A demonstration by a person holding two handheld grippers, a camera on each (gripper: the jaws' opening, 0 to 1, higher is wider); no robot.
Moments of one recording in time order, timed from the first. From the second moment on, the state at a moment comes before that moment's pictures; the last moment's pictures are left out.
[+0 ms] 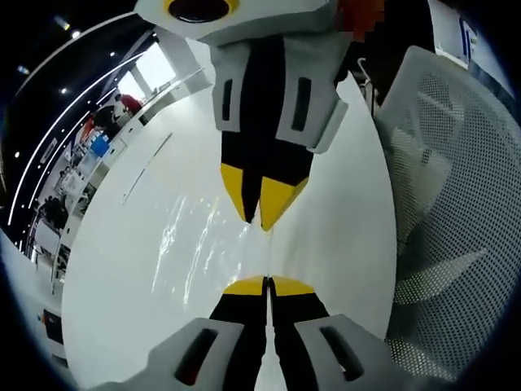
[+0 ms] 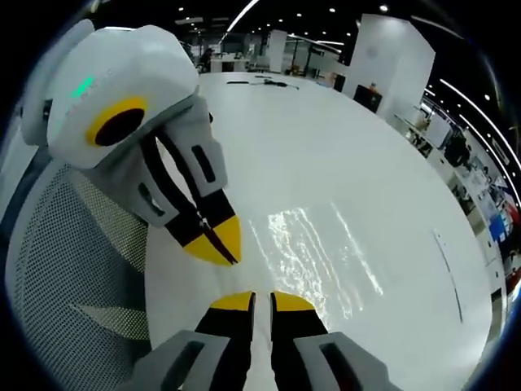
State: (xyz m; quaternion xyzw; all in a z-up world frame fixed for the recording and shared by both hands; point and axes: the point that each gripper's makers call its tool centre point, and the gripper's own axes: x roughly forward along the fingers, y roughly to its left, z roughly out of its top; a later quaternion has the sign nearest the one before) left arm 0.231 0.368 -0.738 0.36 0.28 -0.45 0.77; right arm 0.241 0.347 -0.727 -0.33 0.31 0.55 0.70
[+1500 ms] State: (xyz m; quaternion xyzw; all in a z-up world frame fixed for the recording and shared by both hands) left arm 0.216 0.389 -0.726 0.23 0.32 -0.41 0.82; right arm 0.237 0.332 -0.725 -0.24 0.32 0.51 0.76
